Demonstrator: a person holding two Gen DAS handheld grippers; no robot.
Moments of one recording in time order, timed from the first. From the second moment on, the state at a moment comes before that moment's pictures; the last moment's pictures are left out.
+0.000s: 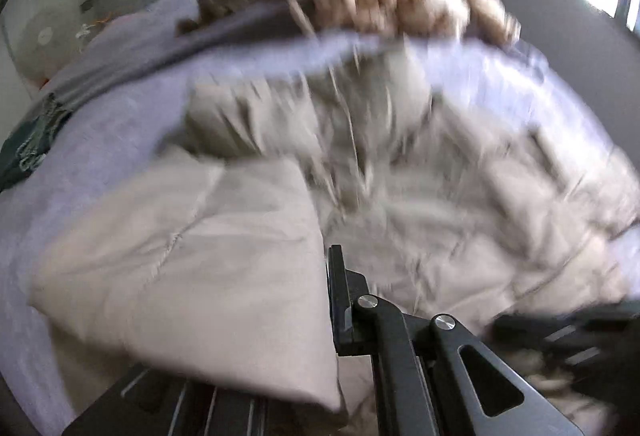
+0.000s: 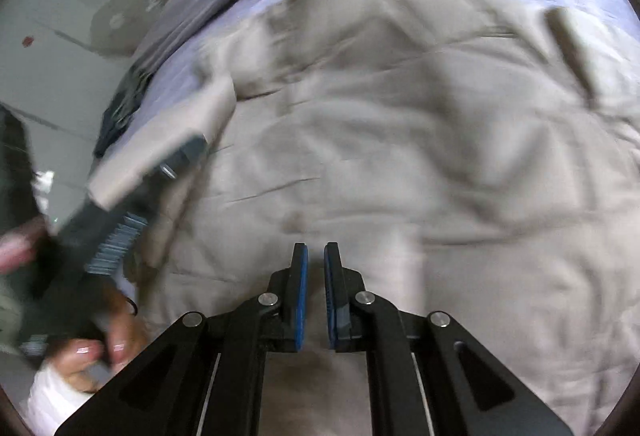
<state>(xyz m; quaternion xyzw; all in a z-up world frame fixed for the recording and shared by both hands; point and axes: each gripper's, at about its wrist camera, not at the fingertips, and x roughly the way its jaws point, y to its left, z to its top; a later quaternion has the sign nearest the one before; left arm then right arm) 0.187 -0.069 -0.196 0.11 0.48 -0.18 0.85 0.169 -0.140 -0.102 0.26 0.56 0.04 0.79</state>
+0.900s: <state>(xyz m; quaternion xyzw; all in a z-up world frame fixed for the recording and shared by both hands) 0.225 0.216 -0.224 -0.30 0.55 -0.10 0.77 0.188 0.035 -0.088 -0.11 0.46 0.12 0.87</state>
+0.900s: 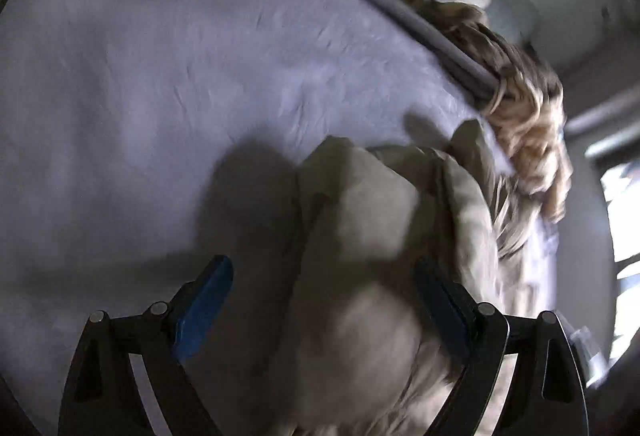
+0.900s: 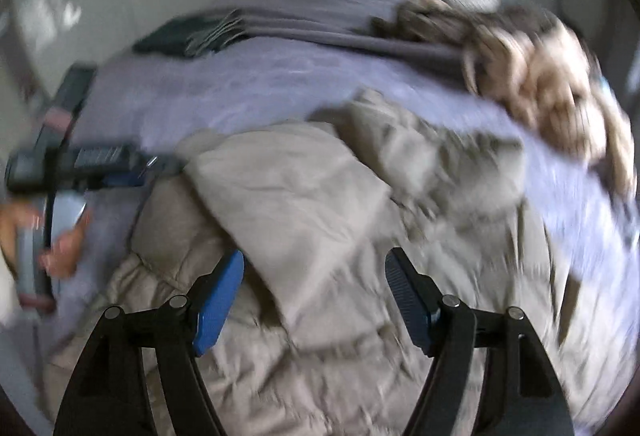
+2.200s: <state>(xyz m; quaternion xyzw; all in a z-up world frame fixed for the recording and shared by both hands) 0.230 0.146 -0.205 -0.03 0.53 -0.04 0.85 0.174 -0.219 -0.203 0.40 0.49 -0.02 0.77</state>
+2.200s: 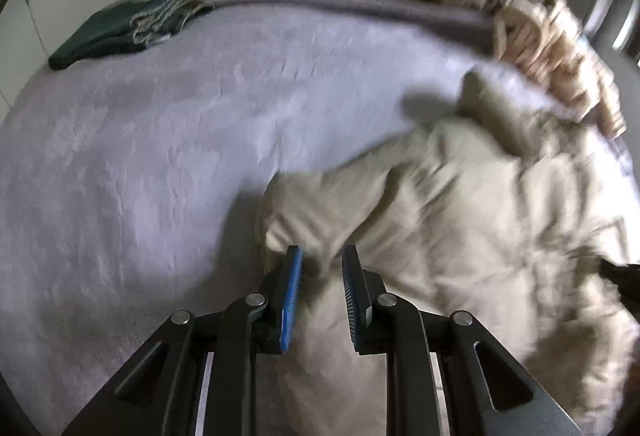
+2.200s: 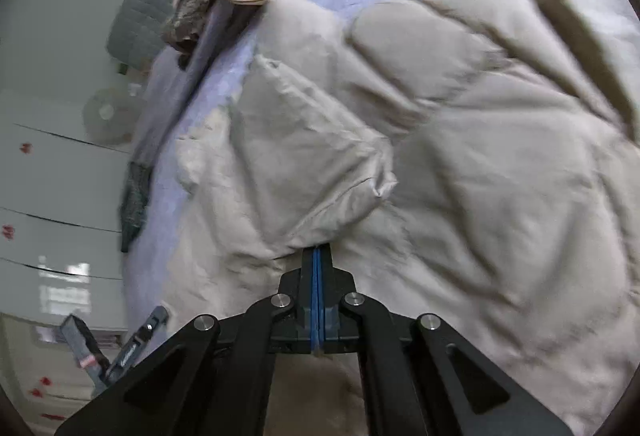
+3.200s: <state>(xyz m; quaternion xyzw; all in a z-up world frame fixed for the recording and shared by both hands) 0.230 0.138 -0.222 -0.02 0.54 -0.02 0.84 0.097 -0.273 -0.193 0.37 0.53 -0.07 0.76</state>
